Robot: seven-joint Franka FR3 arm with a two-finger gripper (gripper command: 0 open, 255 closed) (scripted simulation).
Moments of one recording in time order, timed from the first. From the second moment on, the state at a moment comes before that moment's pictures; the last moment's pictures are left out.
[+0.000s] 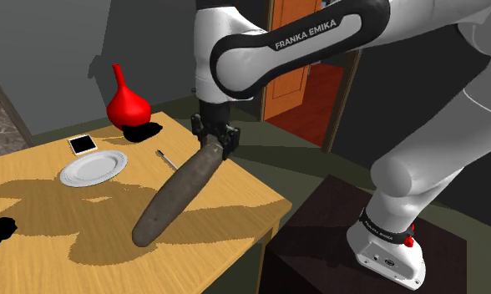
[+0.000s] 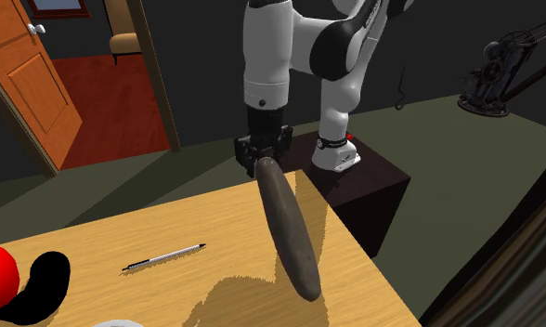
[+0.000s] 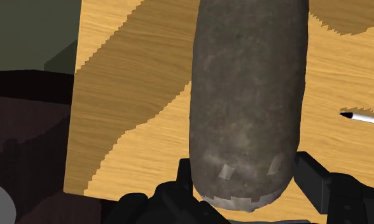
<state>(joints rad) -0.42 -0.26 0.95 -2.16 0.23 2.06 1.78</state>
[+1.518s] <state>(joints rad) 0.00 0.62 0.92 -1.49 -0.54 1.92 2.35</state>
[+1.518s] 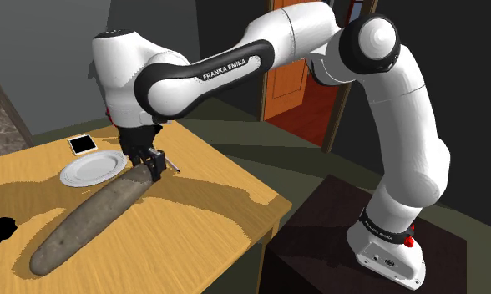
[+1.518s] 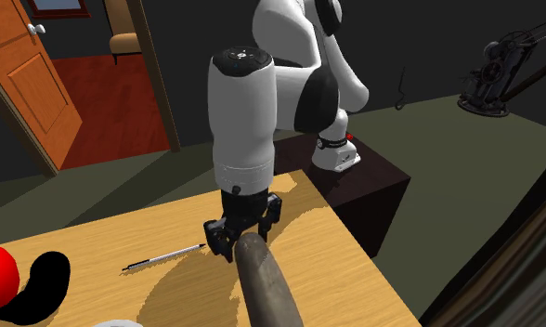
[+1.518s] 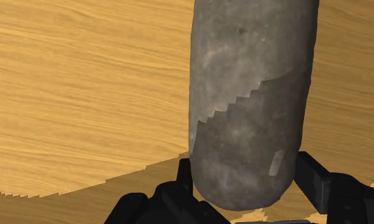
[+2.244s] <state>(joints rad) 0.00 0.66 0.88 -1.58 -0.58 2.03 2.38</state>
